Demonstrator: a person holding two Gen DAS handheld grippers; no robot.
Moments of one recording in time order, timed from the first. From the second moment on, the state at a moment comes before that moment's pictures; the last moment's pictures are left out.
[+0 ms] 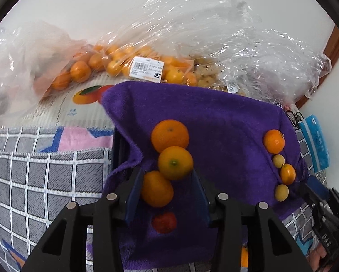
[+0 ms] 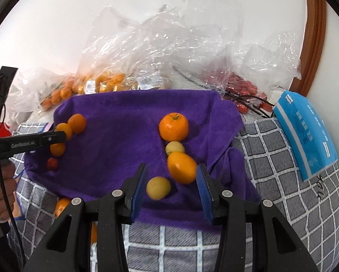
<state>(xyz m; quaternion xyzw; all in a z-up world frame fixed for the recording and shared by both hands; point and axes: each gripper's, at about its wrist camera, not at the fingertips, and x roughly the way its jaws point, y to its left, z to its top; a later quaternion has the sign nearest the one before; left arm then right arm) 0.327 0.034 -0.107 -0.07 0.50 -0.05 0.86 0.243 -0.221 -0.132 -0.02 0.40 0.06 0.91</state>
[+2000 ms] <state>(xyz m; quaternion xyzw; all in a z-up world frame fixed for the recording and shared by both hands) 0.184 0.023 -0.115 -0.06 0.49 -0.08 0.86 0.134 -0.229 -0.164 -0.02 0.43 0.06 0.90</state>
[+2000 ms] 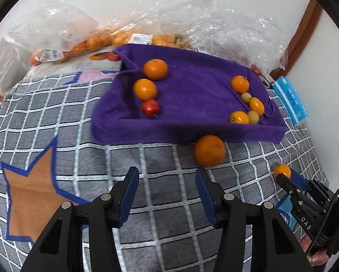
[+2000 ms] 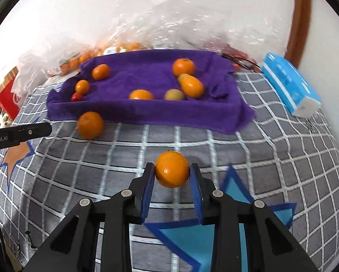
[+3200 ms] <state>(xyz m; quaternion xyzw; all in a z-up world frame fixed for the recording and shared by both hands) 0.227 -0.052 -0.143 -0.05 0.52 -0.13 0.84 0.155 -0.256 -0.190 -0.01 0.42 0.06 0.91</state>
